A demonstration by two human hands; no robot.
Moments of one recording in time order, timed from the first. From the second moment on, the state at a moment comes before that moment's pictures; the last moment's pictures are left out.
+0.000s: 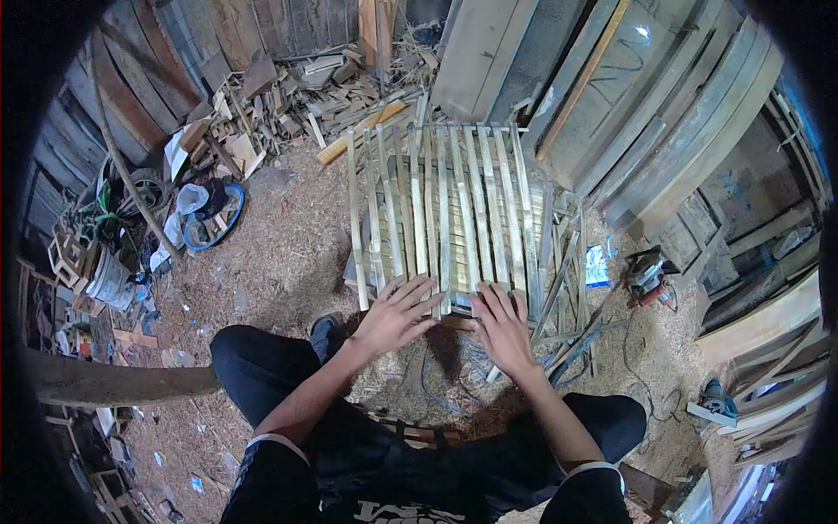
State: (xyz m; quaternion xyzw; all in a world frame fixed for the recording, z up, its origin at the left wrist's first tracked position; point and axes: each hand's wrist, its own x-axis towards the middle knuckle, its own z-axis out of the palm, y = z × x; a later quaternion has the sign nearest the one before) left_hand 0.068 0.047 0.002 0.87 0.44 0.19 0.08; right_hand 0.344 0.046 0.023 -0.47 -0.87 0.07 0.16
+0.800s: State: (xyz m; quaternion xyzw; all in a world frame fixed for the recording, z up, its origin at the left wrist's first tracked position) left_hand 0.086 0.050 0.006 0.87 0.44 0.21 0.08; right_hand 0.362 0.042 0.029 -0.50 -0.85 0.02 0.15
